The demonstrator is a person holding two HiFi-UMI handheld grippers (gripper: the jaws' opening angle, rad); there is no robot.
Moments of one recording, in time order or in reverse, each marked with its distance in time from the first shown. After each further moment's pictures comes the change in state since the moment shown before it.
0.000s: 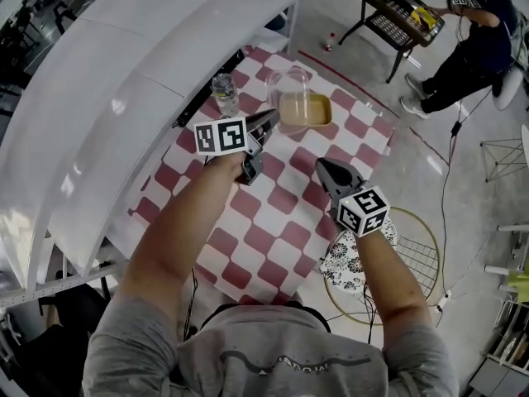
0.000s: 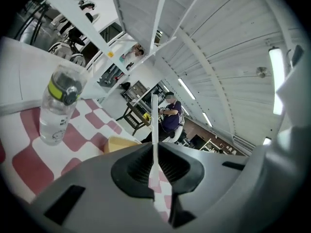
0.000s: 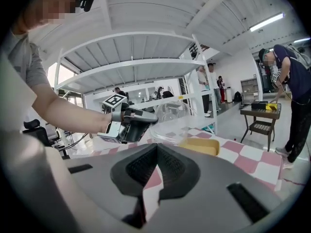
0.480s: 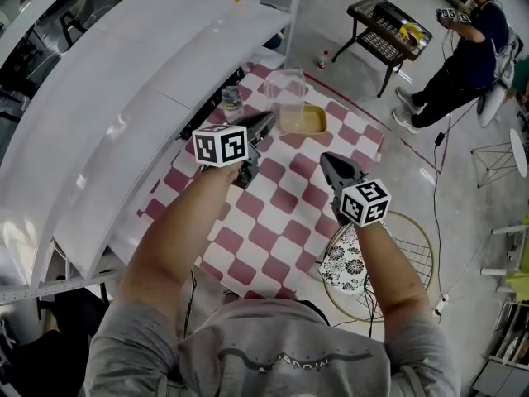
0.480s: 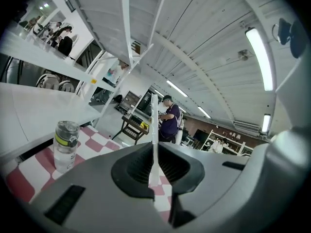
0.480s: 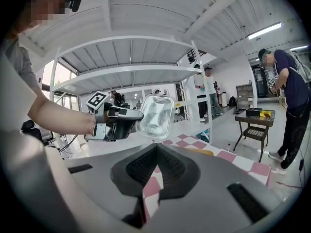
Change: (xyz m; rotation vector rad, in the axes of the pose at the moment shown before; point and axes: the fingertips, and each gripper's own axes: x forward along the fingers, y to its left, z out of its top) left arm -0.047 -0.053 0.039 0.248 -0.068 0.018; right arm -0.015 0.002 0.047 -0.012 -0.031 -0.065
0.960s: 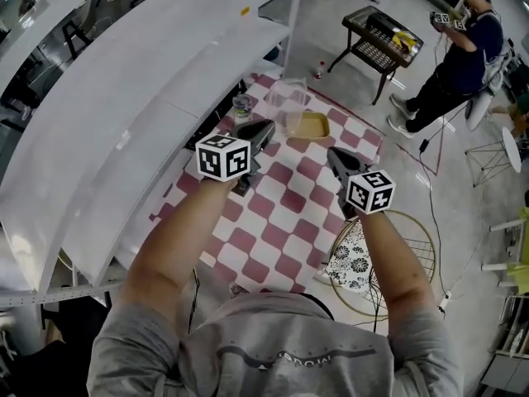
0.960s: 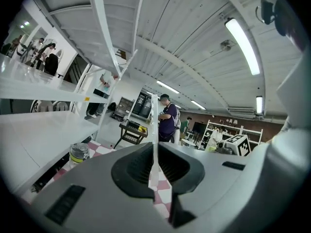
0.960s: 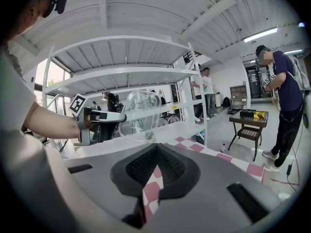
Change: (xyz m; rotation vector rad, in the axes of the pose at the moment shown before) left arm -0.053 -0.022 0.017 0.189 -0.011 -0.021; right arm 0.000 0.009 0.027 0.028 0.002 -0.070
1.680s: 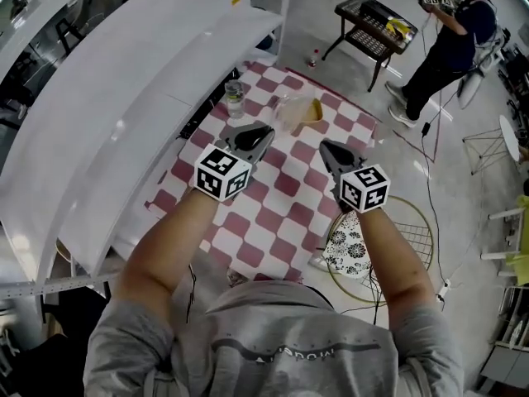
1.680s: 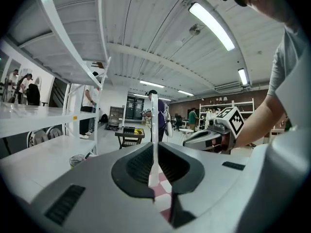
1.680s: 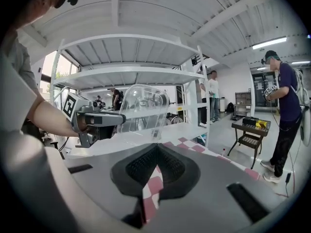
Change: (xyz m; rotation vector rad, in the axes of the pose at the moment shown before) left arm -0.029 -0.068 -0.028 0.316 0.013 -0.037; right arm -0.033 0.031 -0.005 -0.099 0.004 0.016
